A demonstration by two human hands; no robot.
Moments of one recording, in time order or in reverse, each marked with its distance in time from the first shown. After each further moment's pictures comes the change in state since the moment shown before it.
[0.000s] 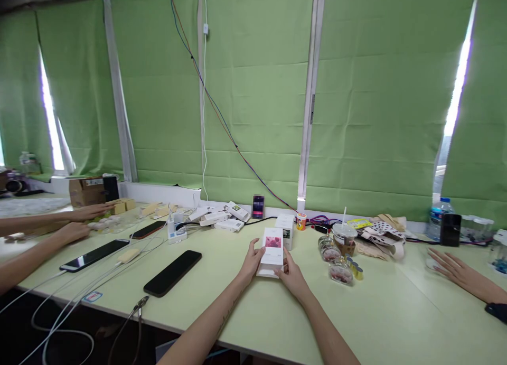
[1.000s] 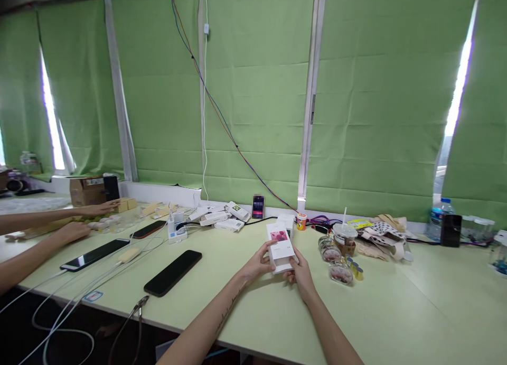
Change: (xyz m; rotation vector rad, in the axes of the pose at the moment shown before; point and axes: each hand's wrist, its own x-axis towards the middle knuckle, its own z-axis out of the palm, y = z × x) left_hand -0.019 0.028 0.005 -0.173 -0.514 0.005; right_hand 0.003 -0.001 -0.009 0.512 0.188 0.190
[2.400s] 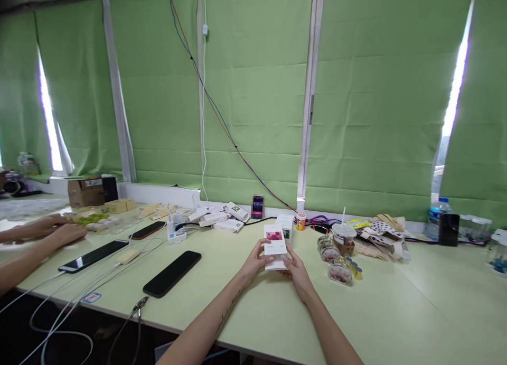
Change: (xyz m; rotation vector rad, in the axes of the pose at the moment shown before) left_hand 0.003 -0.001 -0.001 -0.002 0.171 0.044; right_hand -0.006 -0.008 0.006 0.068 -0.166 0.015
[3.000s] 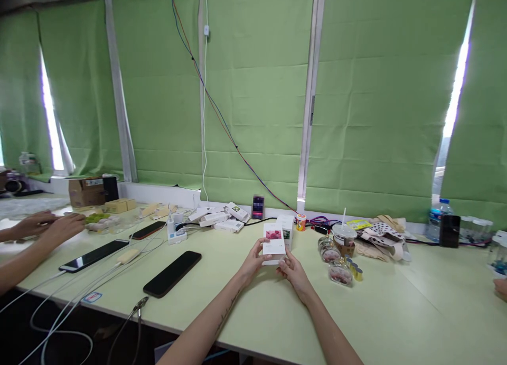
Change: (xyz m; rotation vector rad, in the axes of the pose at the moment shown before) left_hand 0.001 0.003 0.000 -0.056 0.027 0.024; right_hand -0.002 0.003 0.002 -0.085 -0.080 -0.044
